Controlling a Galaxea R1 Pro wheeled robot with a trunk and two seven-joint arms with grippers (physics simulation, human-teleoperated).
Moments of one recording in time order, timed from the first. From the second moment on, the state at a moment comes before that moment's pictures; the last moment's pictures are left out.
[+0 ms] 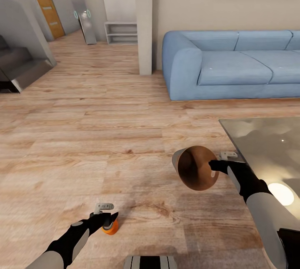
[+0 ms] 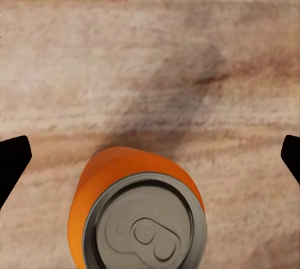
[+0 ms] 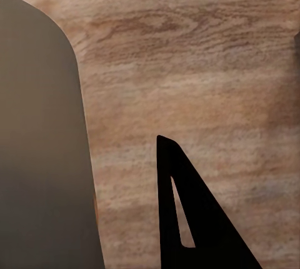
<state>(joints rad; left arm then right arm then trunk) -0.57 0.06 -0.05 -0.38 0.12 0.06 -0.27 -0.89 -0.19 -0.10 -0.59 0.03 0.46 0.15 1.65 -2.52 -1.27</state>
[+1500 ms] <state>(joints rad) -0.56 0.06 -0.05 -0.30 0.12 0.00 -0.27 -0.89 -0.19 -0.09 -0.59 0.03 0.46 0.15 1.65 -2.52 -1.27</state>
